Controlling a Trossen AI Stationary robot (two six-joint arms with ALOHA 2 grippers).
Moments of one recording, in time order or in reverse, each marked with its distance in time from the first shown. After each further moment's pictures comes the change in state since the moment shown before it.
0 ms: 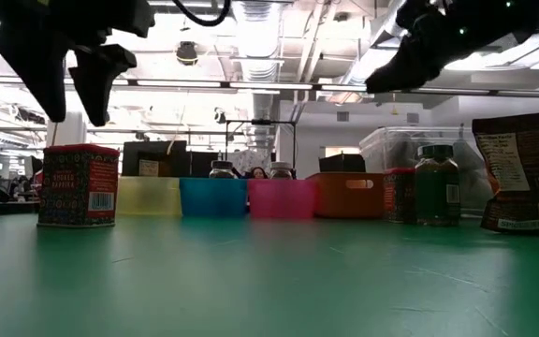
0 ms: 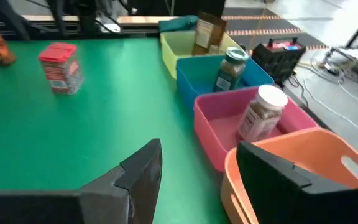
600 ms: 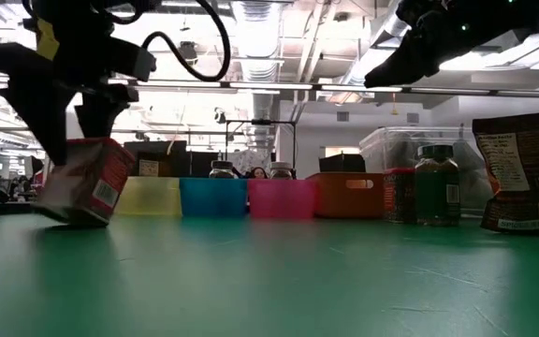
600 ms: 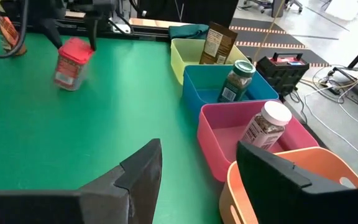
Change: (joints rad) left arm 0.083 0.000 -0.150 0.108 0.039 0.110; right arm 0.018 0.000 0.005 0.009 0.000 -0.073
